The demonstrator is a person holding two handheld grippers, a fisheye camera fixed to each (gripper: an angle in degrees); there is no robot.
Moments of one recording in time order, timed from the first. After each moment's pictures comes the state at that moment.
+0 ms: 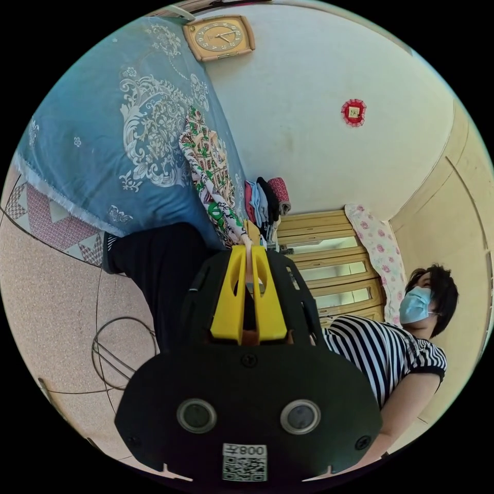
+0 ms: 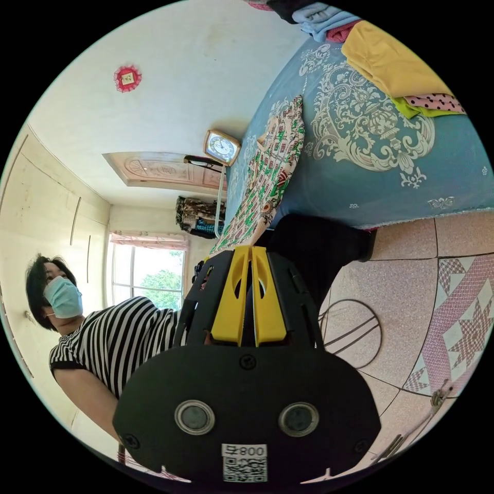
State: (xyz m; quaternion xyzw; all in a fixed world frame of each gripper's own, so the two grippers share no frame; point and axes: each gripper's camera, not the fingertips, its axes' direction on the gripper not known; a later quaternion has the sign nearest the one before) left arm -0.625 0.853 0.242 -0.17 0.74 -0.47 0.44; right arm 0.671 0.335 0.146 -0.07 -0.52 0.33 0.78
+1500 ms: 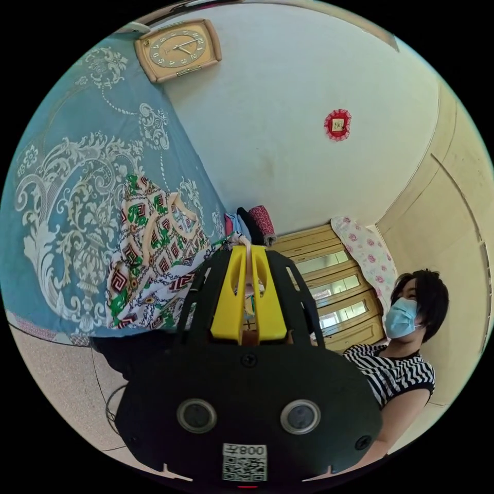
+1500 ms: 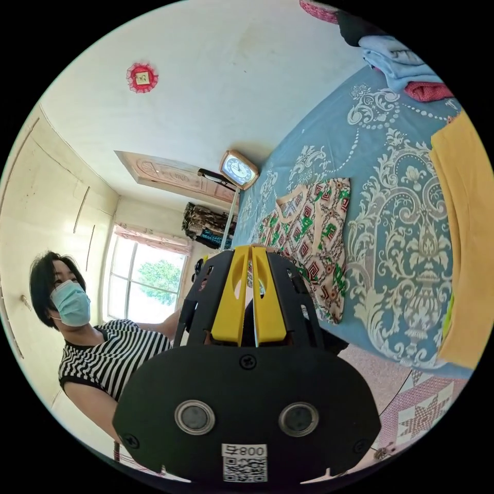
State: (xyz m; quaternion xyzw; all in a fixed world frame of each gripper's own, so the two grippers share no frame) left arm -0.661 0.567 0.361 -0.09 0.75 -0.48 0.45; right arm 0.804 0.003 0.281 -0.02 -0.53 0.27 0.80
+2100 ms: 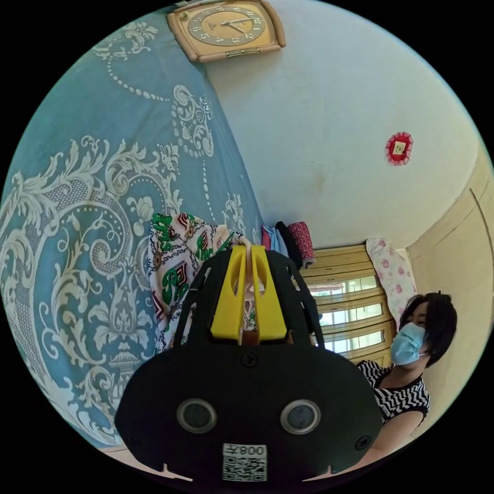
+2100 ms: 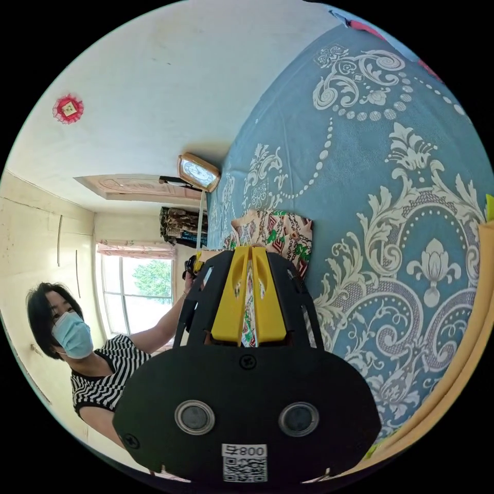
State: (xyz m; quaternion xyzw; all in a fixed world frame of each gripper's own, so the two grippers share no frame) left arm -0.610 0.417 0.544 -0.18 0.71 -0.49 0.47; right arm 0.867 -0.183 0.513 -0.11 -0.51 0.30 0.80
